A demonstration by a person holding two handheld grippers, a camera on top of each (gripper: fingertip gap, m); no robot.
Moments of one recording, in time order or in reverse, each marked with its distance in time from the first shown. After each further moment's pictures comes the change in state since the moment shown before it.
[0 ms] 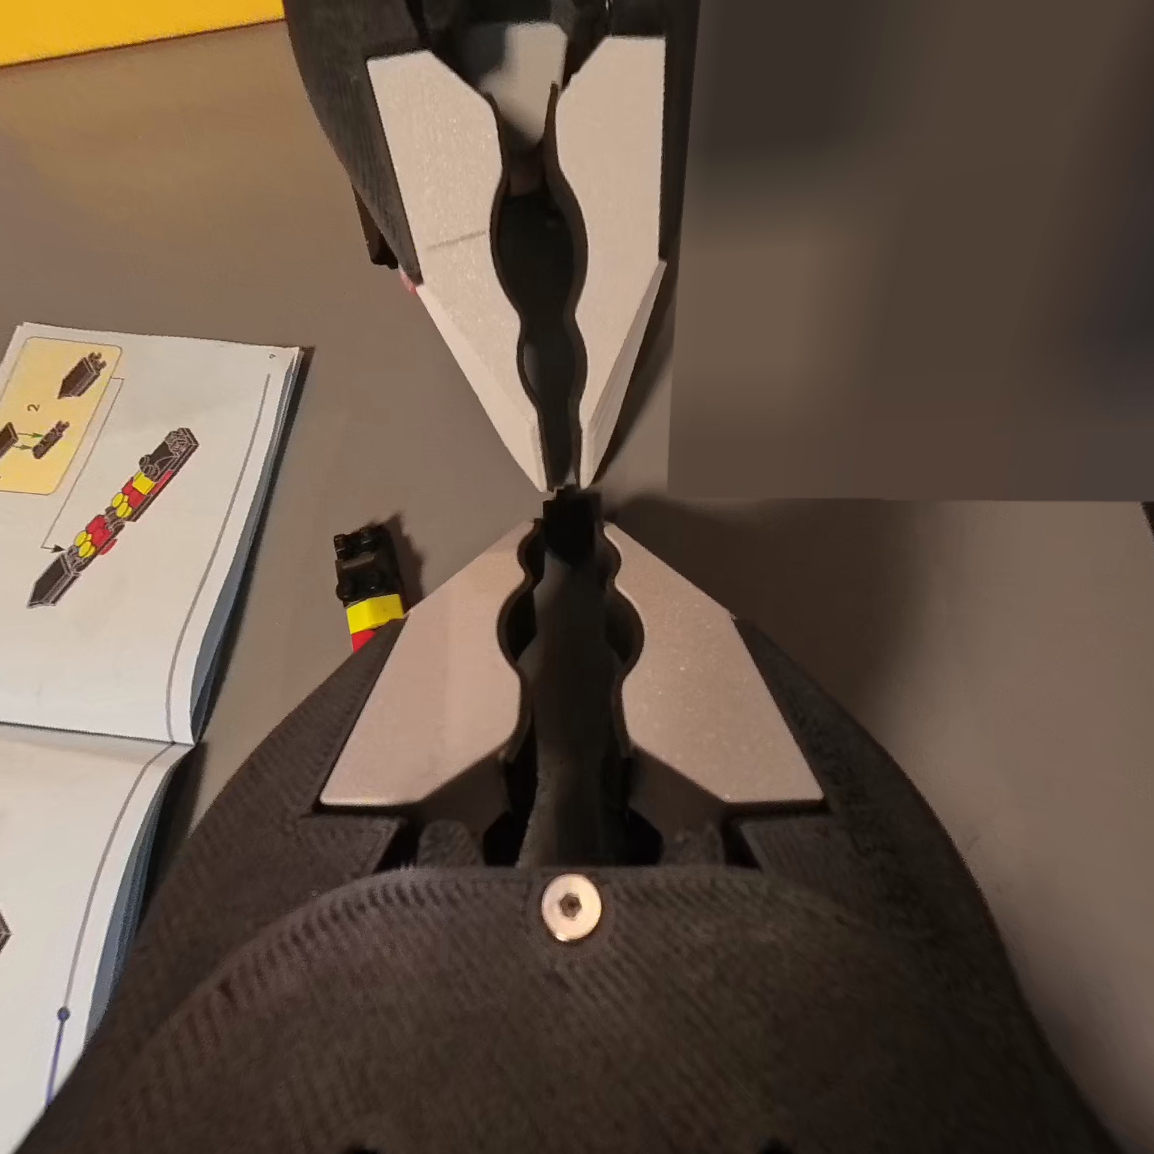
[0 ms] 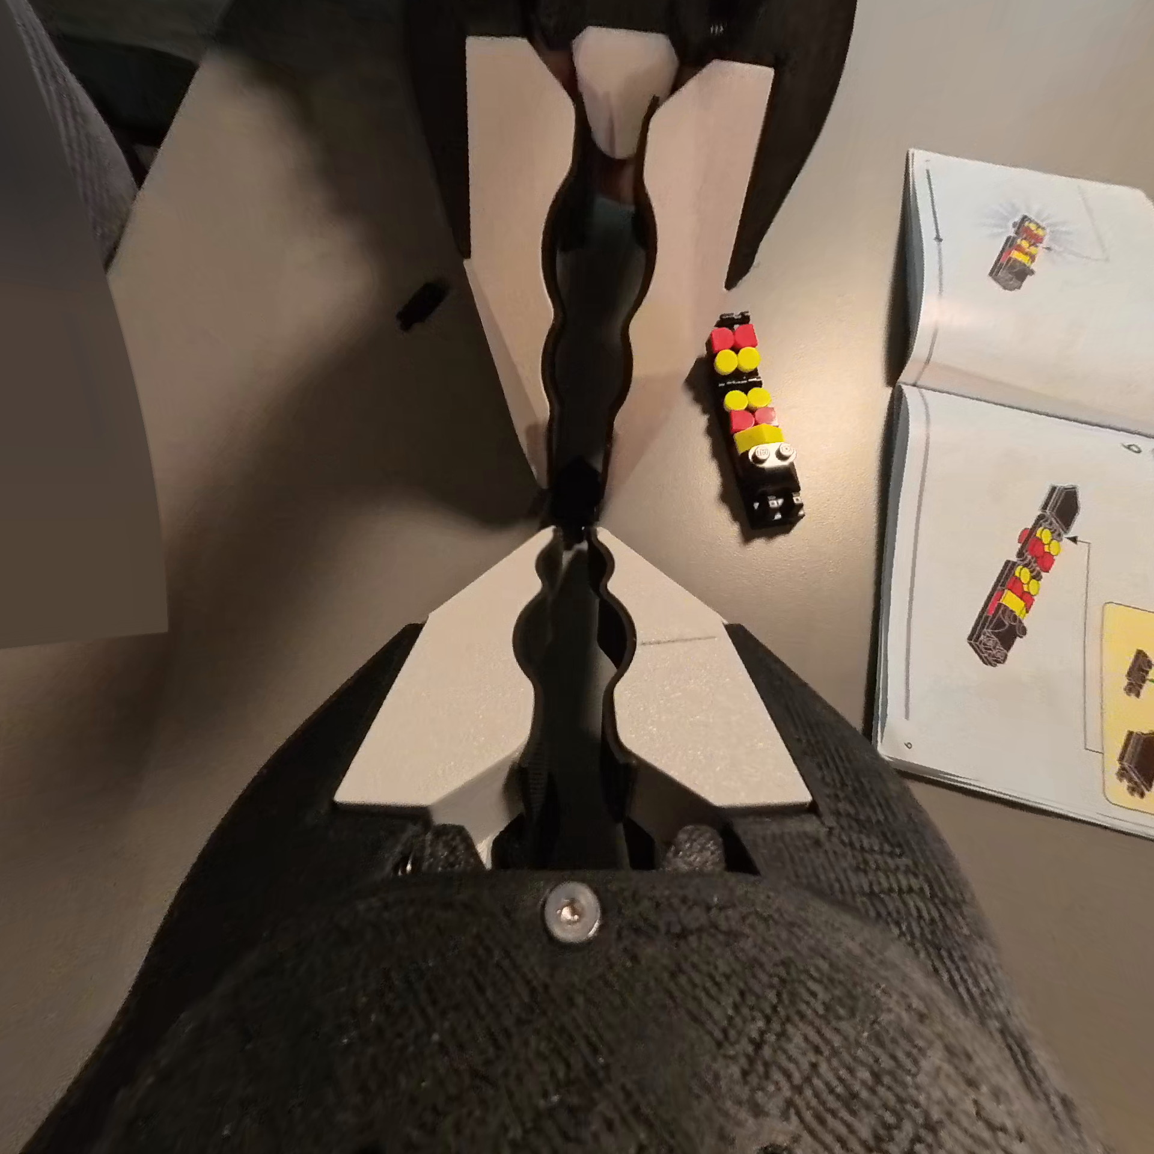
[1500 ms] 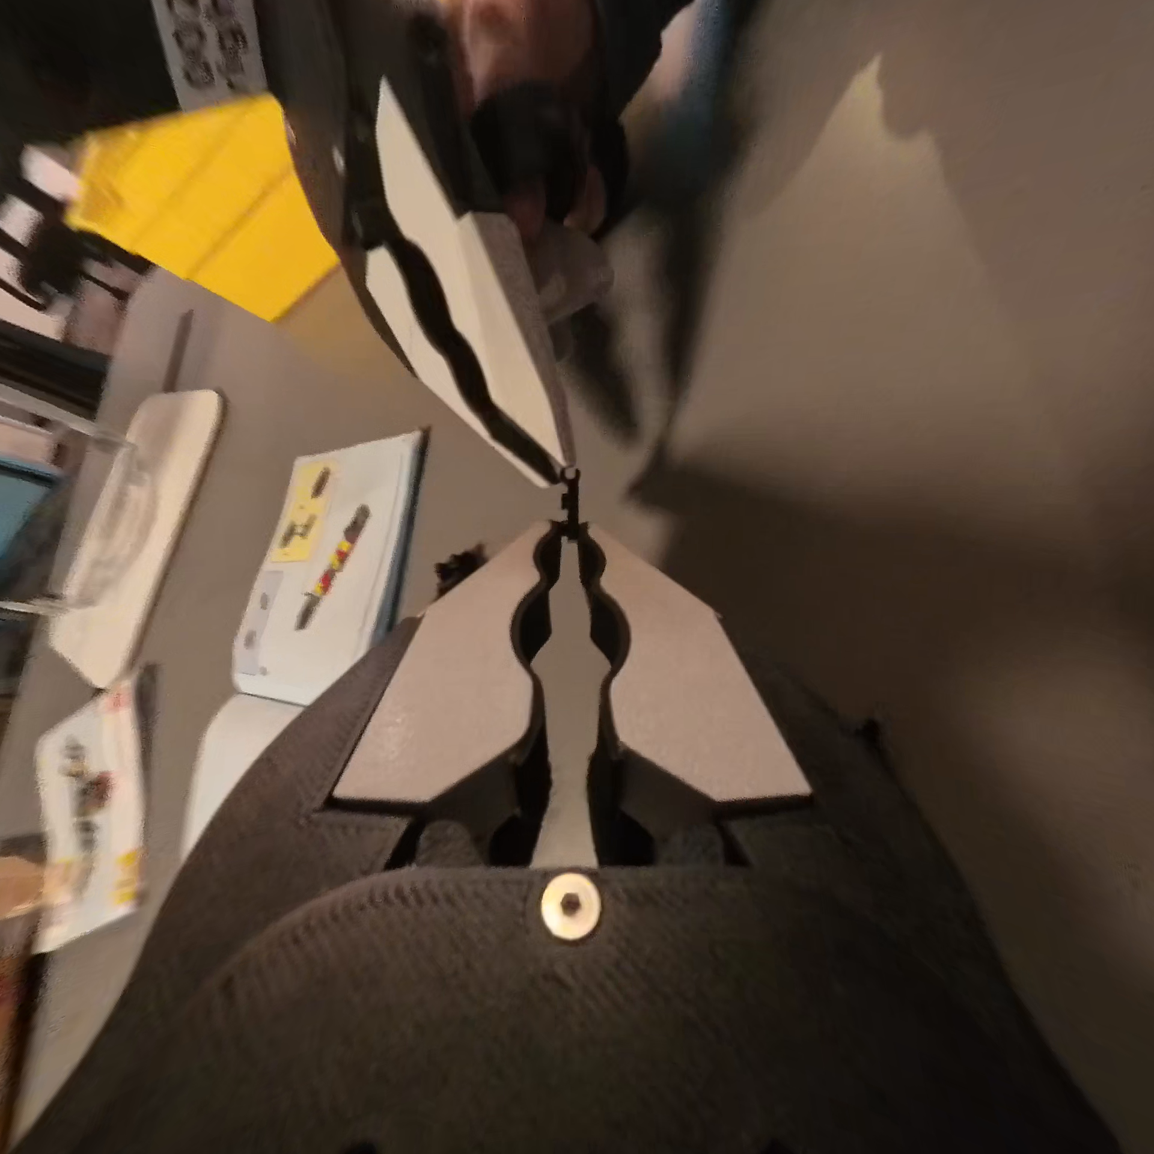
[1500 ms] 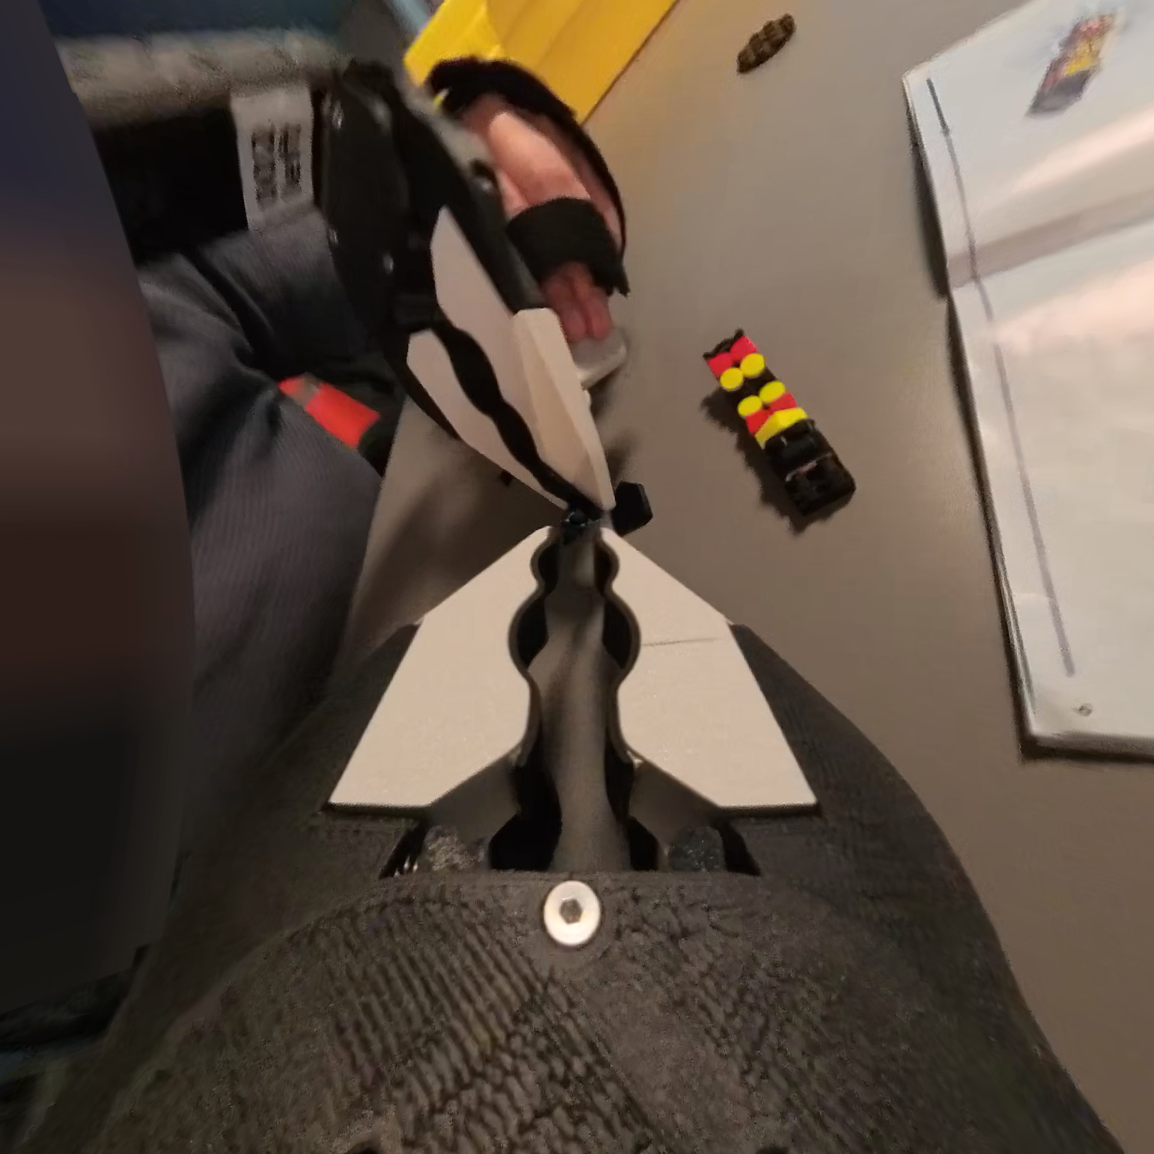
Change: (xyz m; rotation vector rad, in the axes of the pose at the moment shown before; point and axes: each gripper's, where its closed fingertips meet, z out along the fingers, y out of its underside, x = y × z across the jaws) left arm -0.002 -0.008 -0.014 0.022 -0.348 0.361; right arm -0.003 -0.026 -0.014 0.216 -0.290 0.523
